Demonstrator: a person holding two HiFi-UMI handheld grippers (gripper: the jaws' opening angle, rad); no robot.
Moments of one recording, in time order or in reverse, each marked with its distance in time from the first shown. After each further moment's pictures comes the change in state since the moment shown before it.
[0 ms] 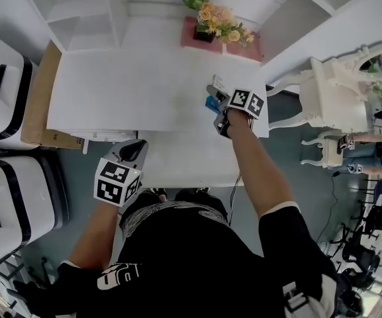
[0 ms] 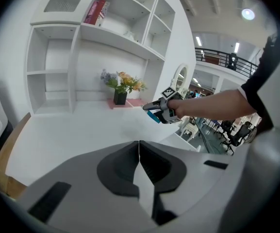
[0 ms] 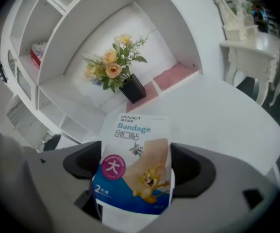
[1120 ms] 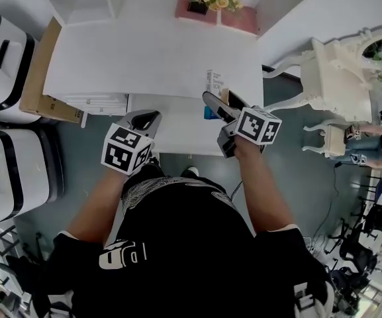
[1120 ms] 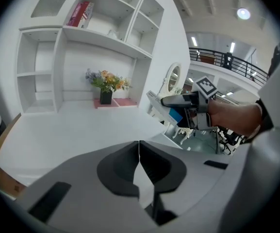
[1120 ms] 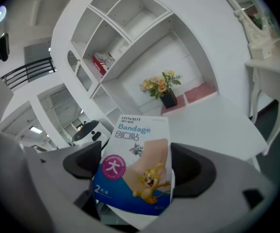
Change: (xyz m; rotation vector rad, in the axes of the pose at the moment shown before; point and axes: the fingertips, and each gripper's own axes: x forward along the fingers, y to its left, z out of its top) left arm 0.022 -0.108 -0.006 0.020 -0.005 -0.033; right arm -0.187 0.057 -0.077 -0.275 -0.087 0.318
